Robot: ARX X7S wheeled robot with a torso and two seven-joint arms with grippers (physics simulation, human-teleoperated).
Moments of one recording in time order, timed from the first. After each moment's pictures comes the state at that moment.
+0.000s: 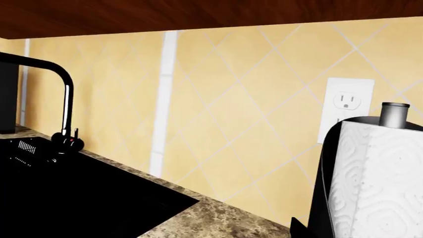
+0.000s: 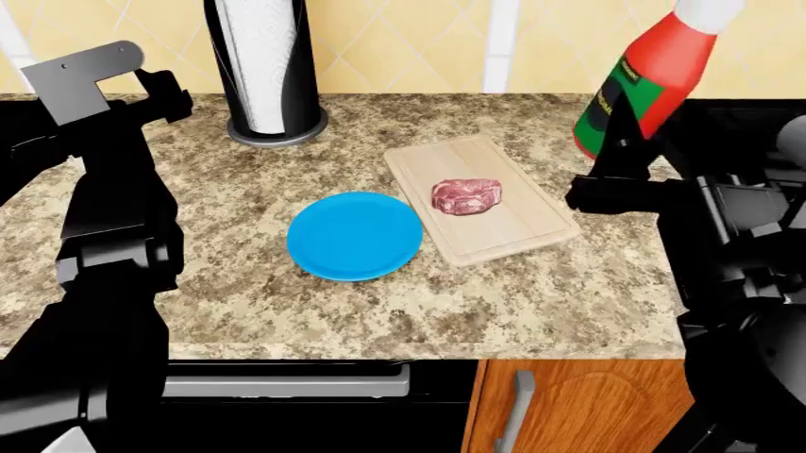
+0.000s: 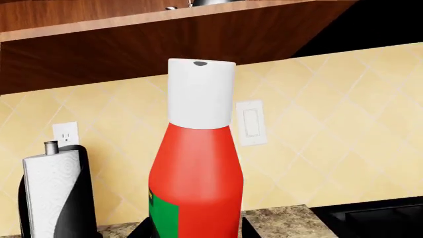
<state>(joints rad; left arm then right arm) -1.32 -0.22 -0.09 -1.31 0.00 0.27 -0.31 0.60 0.53 0.02 -0.69 0.94 0.77 0.59</state>
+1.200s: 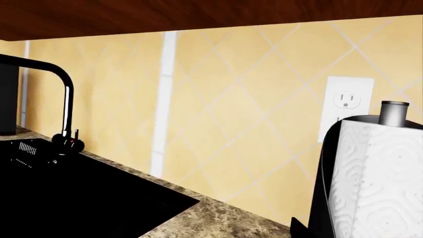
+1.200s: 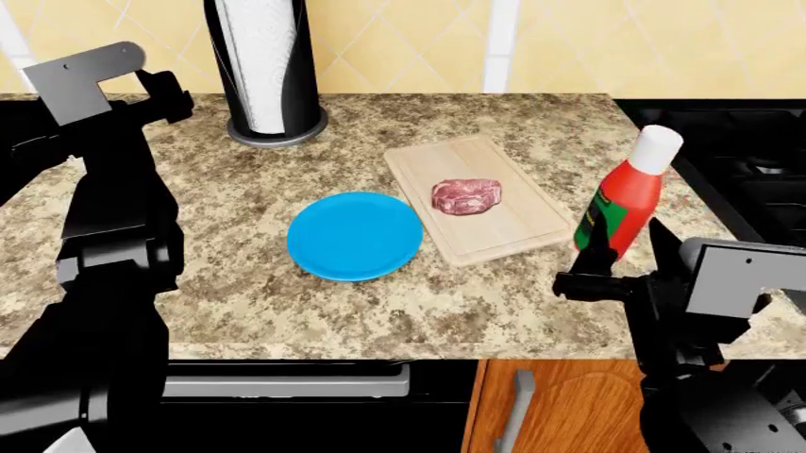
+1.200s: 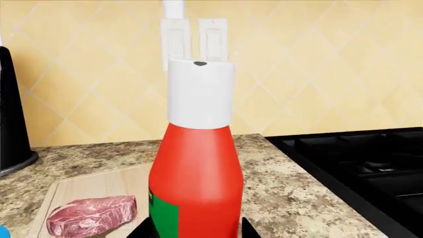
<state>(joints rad) -1.32 -0.22 -0.08 -1.31 -0.01 0.27 -0.32 0.29 0.49 -0.09 -0.41 0.58 0.45 0.42</state>
